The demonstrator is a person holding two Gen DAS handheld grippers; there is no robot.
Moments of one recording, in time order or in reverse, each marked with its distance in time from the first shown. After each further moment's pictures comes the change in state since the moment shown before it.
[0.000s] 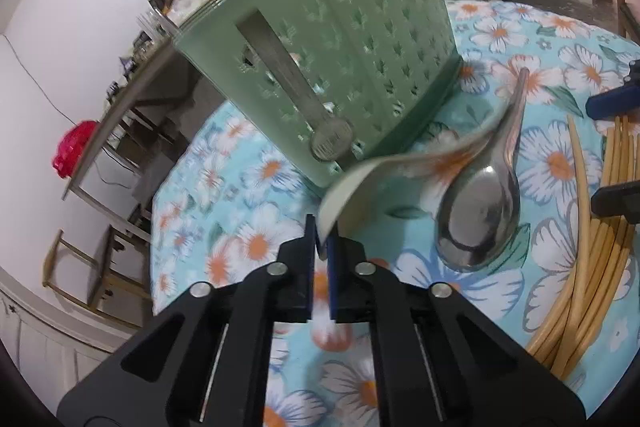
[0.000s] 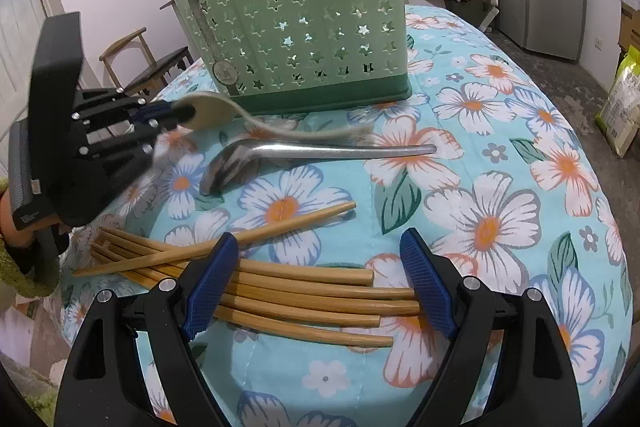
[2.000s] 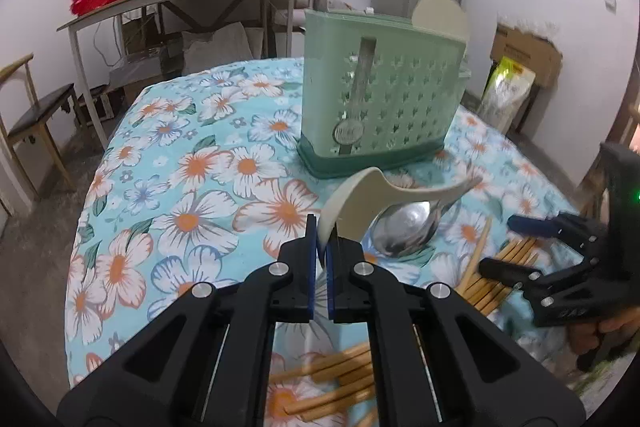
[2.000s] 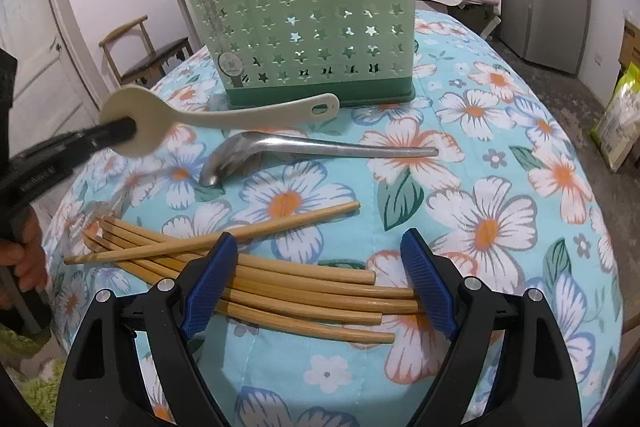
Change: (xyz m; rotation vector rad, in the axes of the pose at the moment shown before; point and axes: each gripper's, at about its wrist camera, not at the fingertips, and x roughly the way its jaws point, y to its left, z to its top) left arm -0.055 0.039 -0.053 -0.639 -0.084 -0.233; right arm -0.003 0.005 -0.003 -0.063 0.009 -0.032
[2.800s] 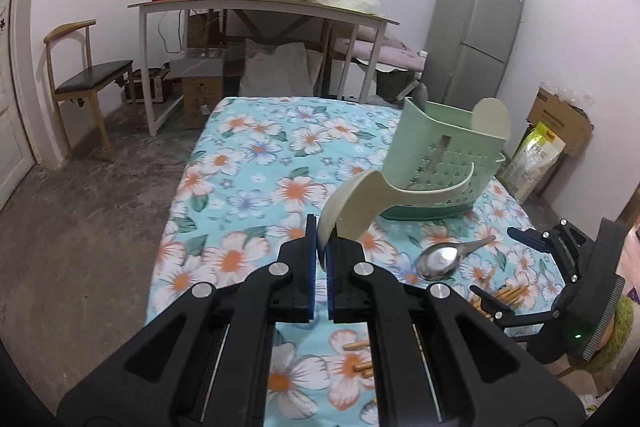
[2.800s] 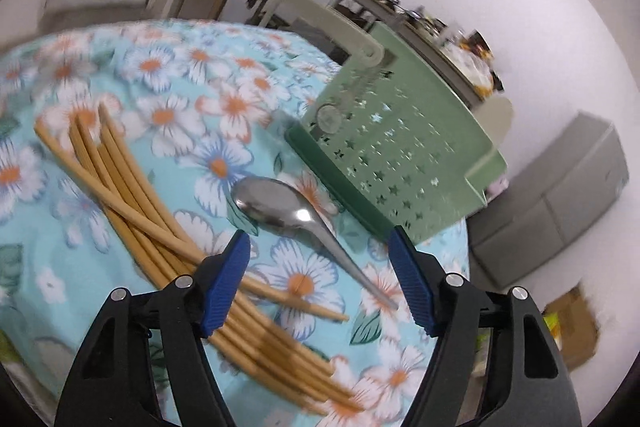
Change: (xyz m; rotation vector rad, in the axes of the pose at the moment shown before) left arm -0.082 0.063 0.013 -0.200 -0.085 0.108; right arm -0.003 0.096 0.007 -0.817 -0.155 -0.292
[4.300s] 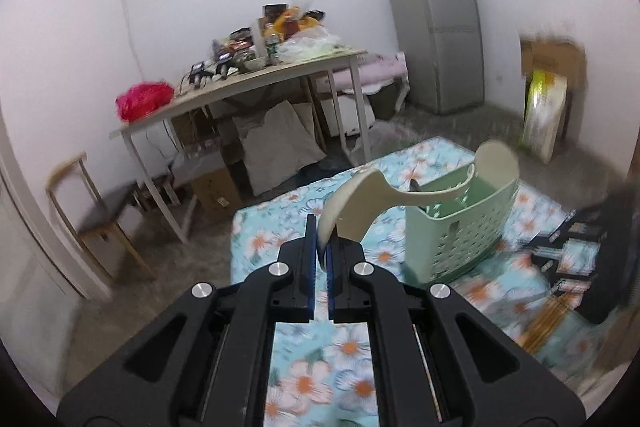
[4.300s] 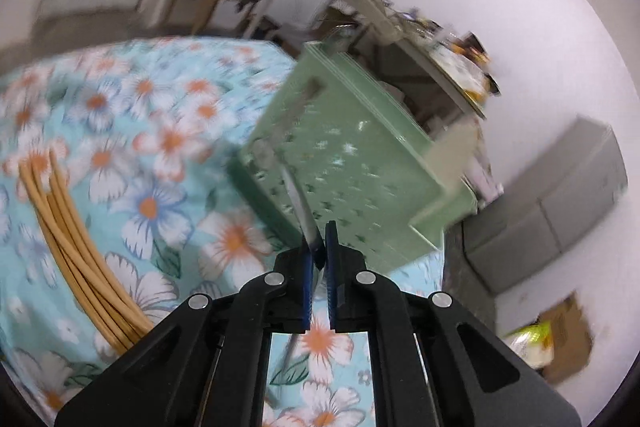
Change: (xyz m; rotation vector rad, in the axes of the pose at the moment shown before) left arm -0.001 -0.061 0.105 0.448 -0.117 0.120; right arm 0.017 -0.066 0.036 0.052 0.004 -0.022
